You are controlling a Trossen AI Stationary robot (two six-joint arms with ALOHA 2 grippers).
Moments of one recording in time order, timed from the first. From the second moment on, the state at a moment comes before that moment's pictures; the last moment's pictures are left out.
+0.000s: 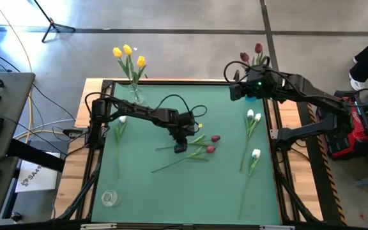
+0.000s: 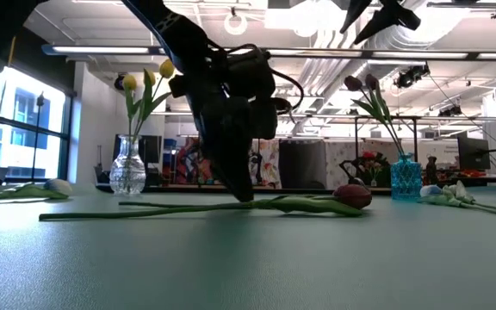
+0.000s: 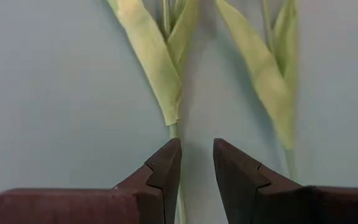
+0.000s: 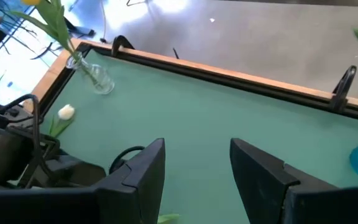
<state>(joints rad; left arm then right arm) 0.14 2.03 1.29 -0.42 0.34 -0.04 -0.29 1.18 1.44 -1.01 0.34 0.76</state>
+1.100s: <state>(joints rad) 0.24 1.91 1.28 -0.17 0.32 -0.21 0.08 1.17 1.41 -1.33 0.58 1.26</state>
